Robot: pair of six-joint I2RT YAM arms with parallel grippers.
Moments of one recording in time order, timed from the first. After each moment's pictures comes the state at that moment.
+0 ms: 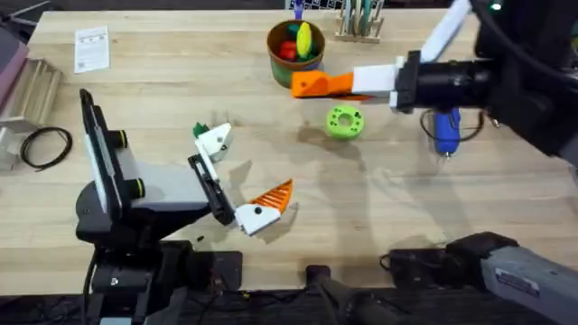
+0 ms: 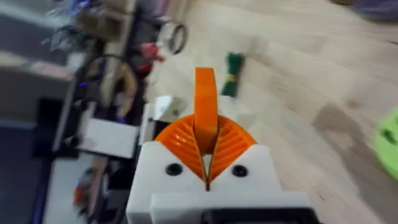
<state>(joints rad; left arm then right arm) 0.00 0.01 0.01 -0.11 1.05 0.03 0.24 1.14 0.79 -0.26 -0.91 0.50</state>
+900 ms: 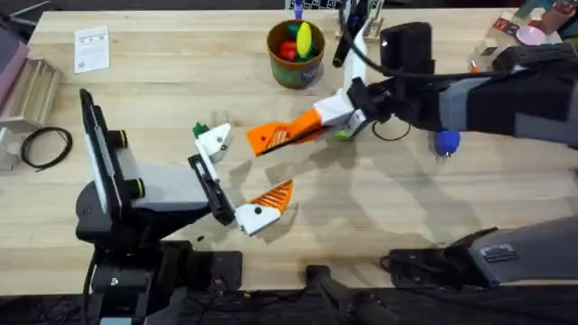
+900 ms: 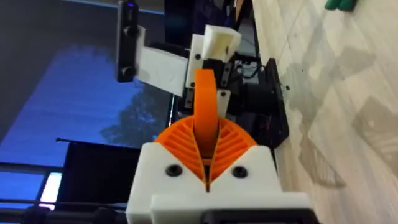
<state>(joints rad) 0.00 0.01 0.01 -0.11 1.05 0.03 0.36 1.64 0.78 0.18 -1.55 0.69</state>
